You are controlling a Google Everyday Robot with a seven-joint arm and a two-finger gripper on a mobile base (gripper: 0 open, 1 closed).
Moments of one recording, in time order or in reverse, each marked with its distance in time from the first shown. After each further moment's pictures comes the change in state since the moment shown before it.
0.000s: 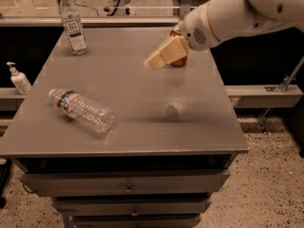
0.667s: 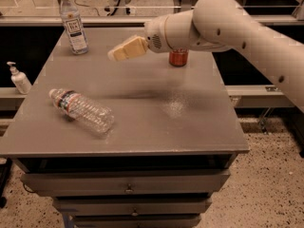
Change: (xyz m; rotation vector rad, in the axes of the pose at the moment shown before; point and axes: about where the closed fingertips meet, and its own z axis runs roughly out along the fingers) arm -0.046 -0.022 0.109 -0.021 -0.252 0.061
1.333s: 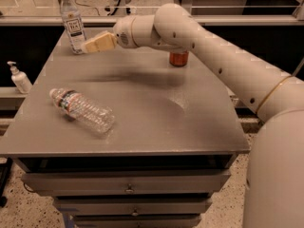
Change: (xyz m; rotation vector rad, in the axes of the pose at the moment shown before) arm -0.028 -0.016 0.112 -0.042 -0.133 -0.003
